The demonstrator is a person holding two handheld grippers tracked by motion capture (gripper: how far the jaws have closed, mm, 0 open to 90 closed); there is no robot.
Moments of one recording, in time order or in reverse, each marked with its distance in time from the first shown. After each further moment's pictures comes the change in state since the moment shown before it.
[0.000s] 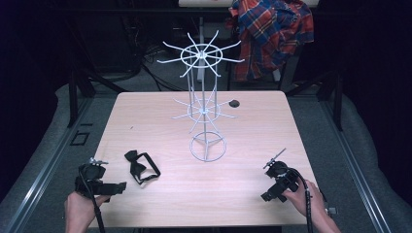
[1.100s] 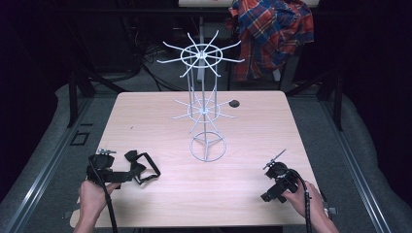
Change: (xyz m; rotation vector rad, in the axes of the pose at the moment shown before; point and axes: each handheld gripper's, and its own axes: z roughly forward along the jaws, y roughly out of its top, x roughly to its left) left arm -0.004 0.030 0.022 -0.111 -0.124 -0.039; right arm 0.000 -0.001 0.002 0.010 -0.011 0.002
